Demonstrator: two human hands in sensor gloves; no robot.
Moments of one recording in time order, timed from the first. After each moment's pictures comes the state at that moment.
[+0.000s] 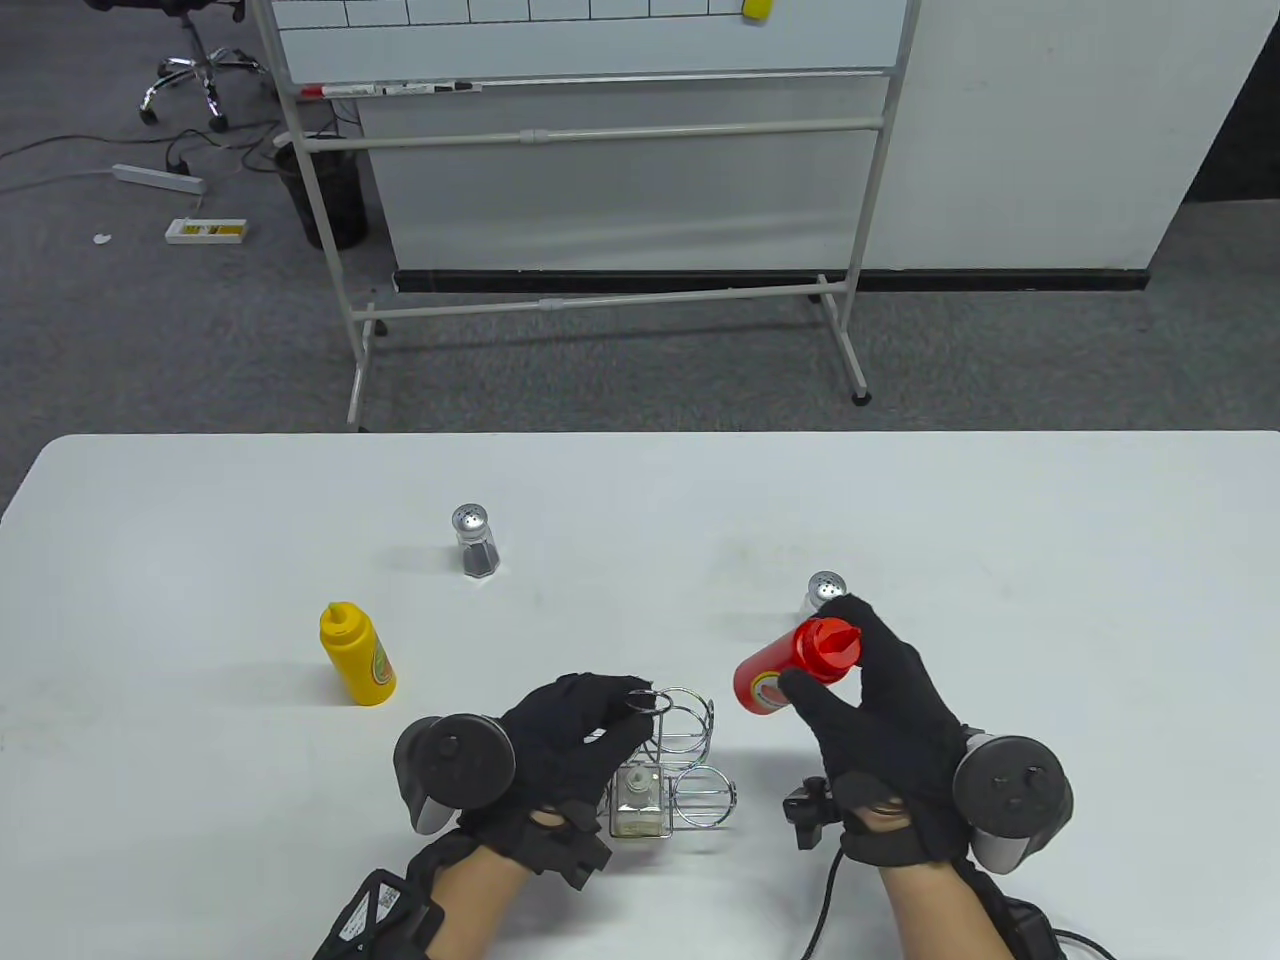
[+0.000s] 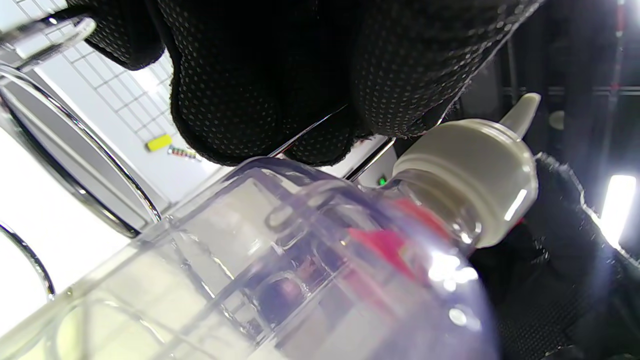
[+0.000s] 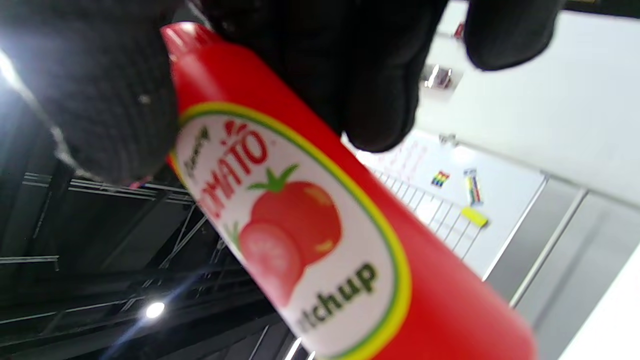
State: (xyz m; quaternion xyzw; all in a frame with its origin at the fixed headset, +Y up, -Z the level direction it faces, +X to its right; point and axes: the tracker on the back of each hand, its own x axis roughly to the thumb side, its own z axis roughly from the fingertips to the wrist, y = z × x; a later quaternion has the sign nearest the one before) left_hand -0.143 -0.694 -0.318 0.14 -0.28 0.45 0.84; right_hand 0.180 -0.648 -0.290 0.10 -0.29 0.78 0.55
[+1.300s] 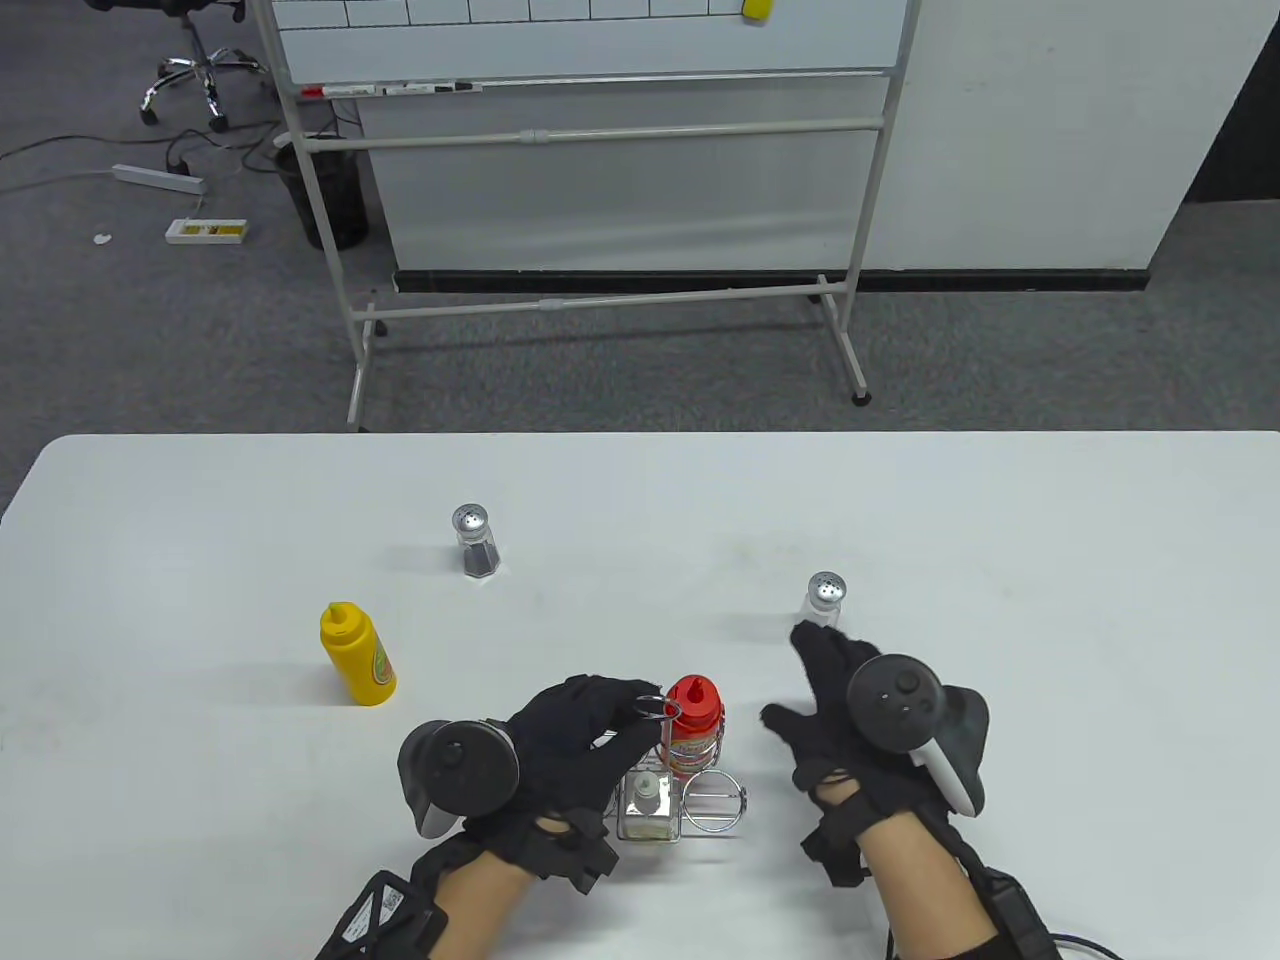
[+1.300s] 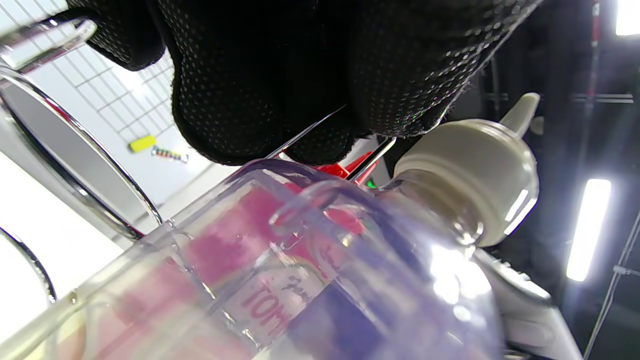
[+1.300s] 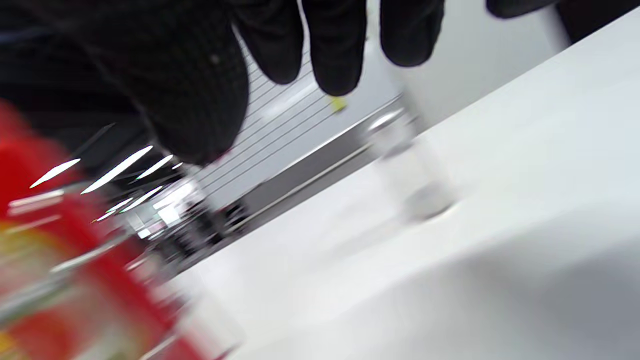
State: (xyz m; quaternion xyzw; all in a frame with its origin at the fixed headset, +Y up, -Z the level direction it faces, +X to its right) left_hand -0.140 -0.688 -0.313 0.16 -0.29 0.46 0.83; right_hand 0.185 -0.690 -0.346 -0.05 -0.05 0.96 0.29
